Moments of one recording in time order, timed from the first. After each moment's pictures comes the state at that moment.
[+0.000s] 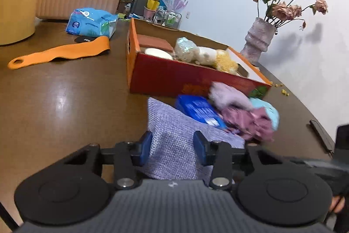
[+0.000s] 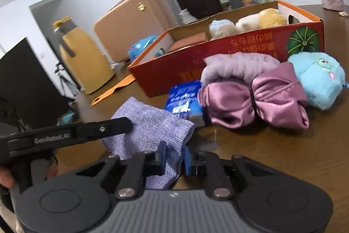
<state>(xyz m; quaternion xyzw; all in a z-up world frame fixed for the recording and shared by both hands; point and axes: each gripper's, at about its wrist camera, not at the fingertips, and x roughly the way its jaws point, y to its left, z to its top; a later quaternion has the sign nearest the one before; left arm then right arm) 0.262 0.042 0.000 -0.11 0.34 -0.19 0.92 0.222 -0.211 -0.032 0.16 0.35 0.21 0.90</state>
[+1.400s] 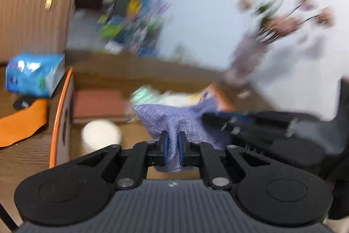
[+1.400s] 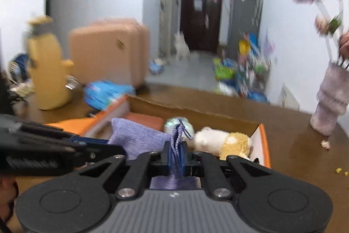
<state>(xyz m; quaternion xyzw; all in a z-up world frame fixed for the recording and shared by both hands) 0.444 -0.049 0.061 -0.09 0.36 -0.22 0.90 0.399 -0.237 0.075 -0.05 0.30 0.14 0.94</state>
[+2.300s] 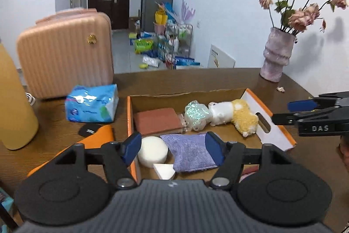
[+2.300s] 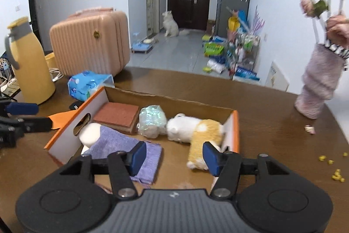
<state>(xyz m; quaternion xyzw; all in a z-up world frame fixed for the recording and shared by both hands) 0.389 -0.015 0.130 0.01 0.31 -0.13 0.94 0.384 -0.287 0.114 -0.04 0.34 0.12 0.93</state>
